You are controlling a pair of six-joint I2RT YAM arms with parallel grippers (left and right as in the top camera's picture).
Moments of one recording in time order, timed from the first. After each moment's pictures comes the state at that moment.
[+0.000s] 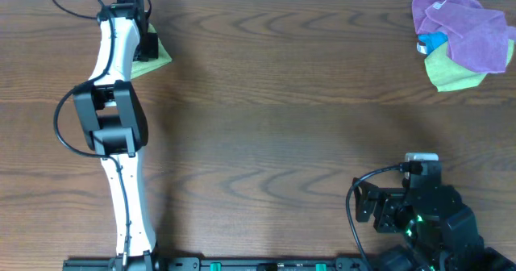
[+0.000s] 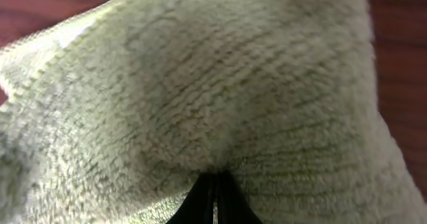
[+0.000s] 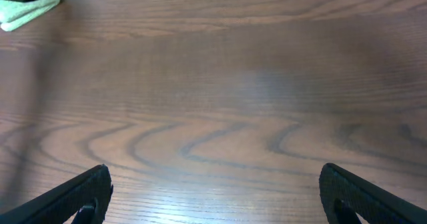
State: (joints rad) left arm 0.08 2.58 2.30 -1.02 -0.16 0.07; right arm 0.52 0.54 0.94 -1.19 0.18 0.51
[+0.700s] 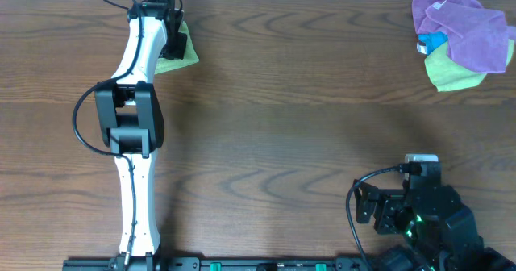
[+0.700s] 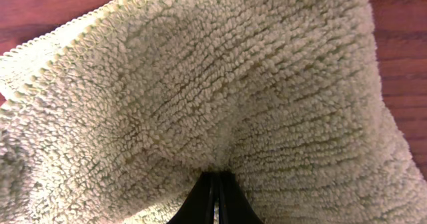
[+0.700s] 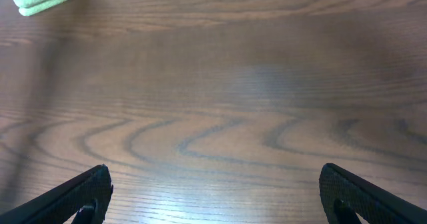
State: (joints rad) left arm -0.03 2.58 2.30 -1.00 -0.13 0.15; right arm 0.52 0.54 0.94 -1.20 0.18 0.51
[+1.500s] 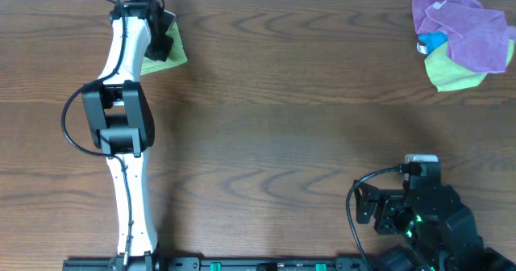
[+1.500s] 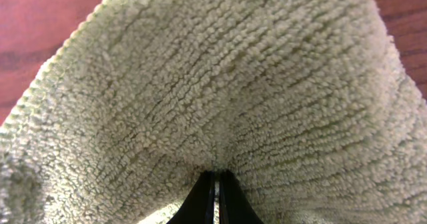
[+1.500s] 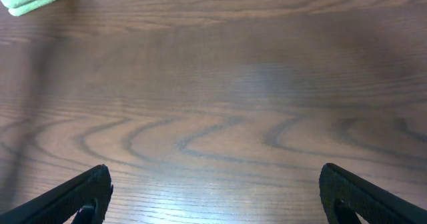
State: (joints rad) left arm 0.04 2.58 2.30 -0.99 -0.11 0.41; right arm 0.52 0.54 0.94 -1.21 0.18 0.51
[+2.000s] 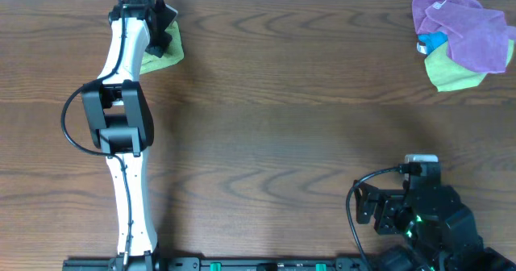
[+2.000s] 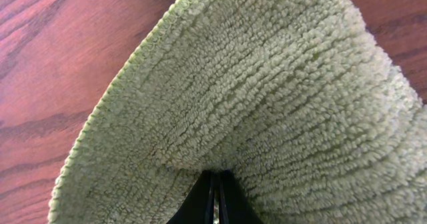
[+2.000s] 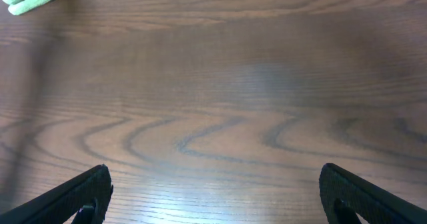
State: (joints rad) left arm 0.04 2.59 2.30 -0.88 -0.12 0.56; right arm 0.52 0.54 0.94 -1.21 0.18 0.51
